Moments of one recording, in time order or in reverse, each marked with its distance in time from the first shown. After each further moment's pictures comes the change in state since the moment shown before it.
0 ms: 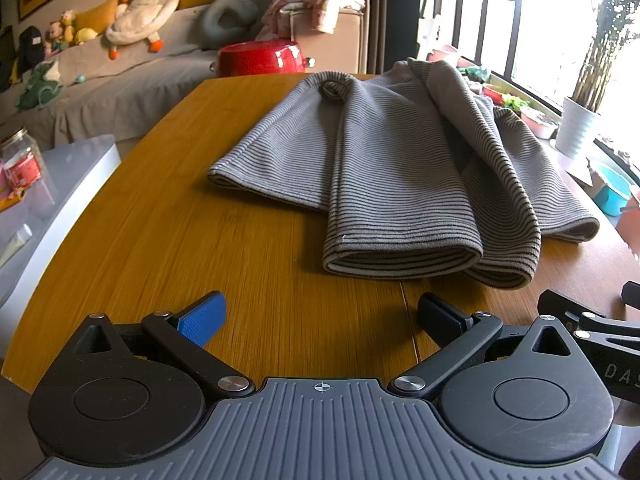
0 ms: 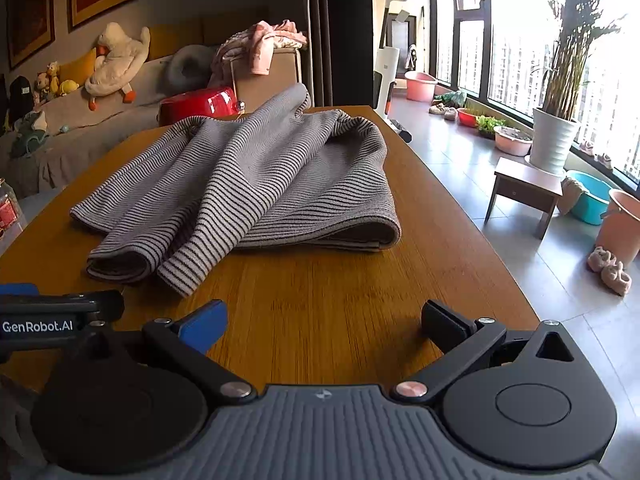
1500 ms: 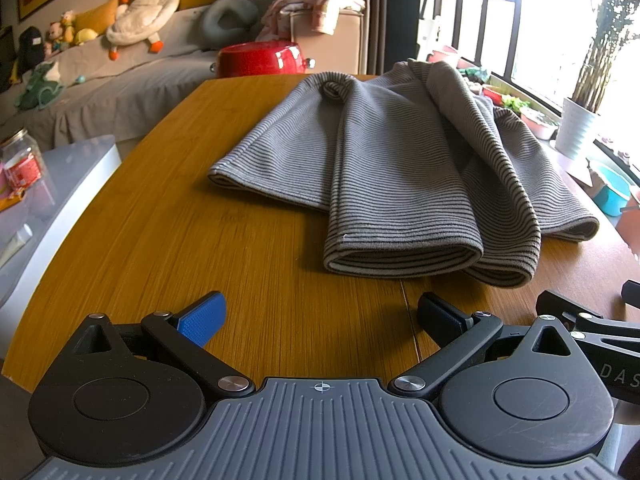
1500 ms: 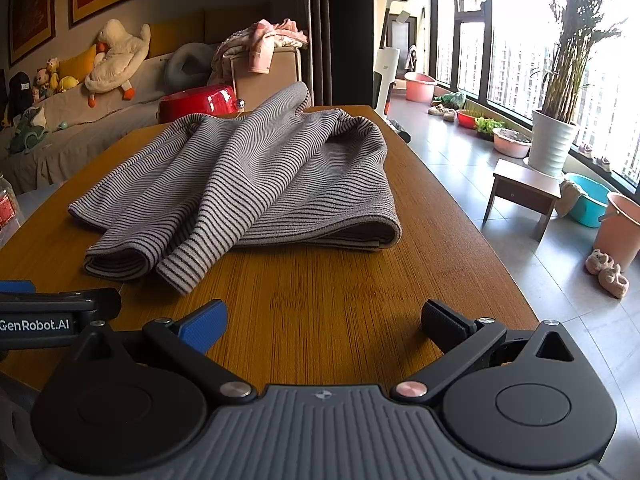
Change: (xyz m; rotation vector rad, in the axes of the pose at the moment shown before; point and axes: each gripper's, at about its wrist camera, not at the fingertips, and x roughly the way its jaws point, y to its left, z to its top) left arm -0.004 0.001 0.001 0.003 -0.013 0.002; right arm 0.001 0.003 -0.002 -0.010 -0.001 -0.008
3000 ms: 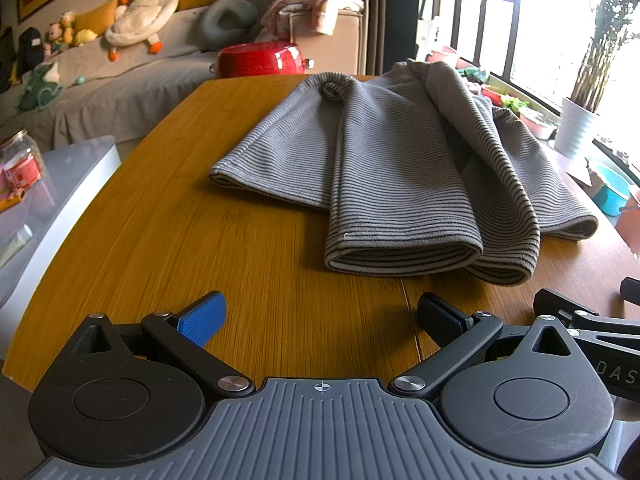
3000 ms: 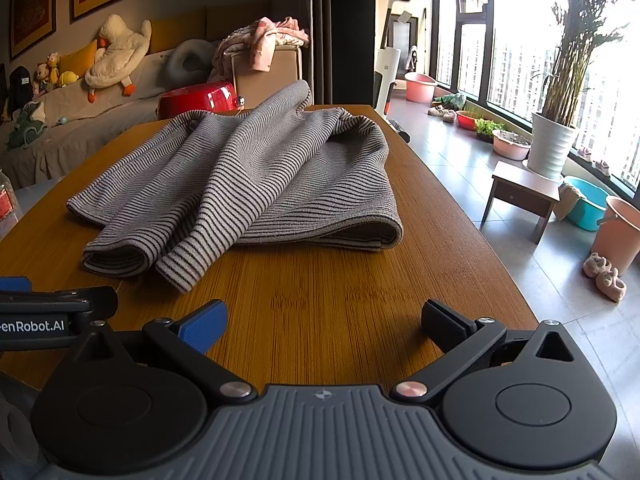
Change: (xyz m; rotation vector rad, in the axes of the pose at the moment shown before) left arm -0.001 -0.001 -0.002 0.005 -0.007 0.000; right arm 0.001 0.002 0.000 -0.016 0.006 -0.009
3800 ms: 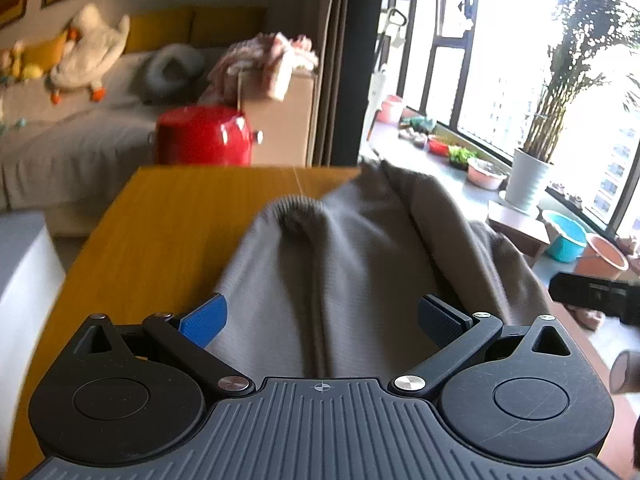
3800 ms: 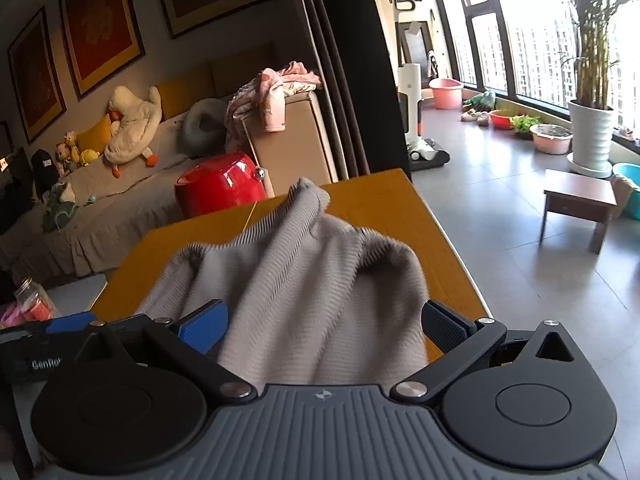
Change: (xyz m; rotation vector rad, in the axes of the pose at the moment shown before) left arm 0.075 0.019 0.138 0.053 -0.177 -0.176; right arm 0.086 -0.042 0.147 0.166 -0.070 0.188
